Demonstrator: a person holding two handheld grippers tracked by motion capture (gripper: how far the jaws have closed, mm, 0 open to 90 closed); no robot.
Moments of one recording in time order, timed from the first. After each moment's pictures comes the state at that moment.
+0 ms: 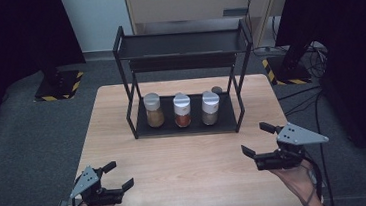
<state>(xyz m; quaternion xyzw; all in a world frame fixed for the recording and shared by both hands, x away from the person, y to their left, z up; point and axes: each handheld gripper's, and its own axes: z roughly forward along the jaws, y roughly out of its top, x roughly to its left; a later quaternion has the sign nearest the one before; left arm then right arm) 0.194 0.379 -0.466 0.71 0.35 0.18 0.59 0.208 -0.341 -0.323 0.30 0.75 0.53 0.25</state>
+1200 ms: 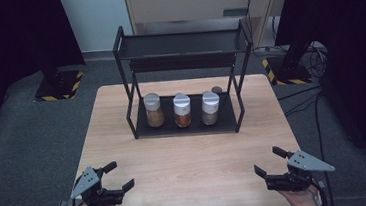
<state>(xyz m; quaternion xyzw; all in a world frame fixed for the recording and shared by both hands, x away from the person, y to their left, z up) 0.194 0.379 -0.466 0.71 0.34 0.18 0.59 0.176 -0.367 -0.402 0.37 0.73 0.52 0.25</state>
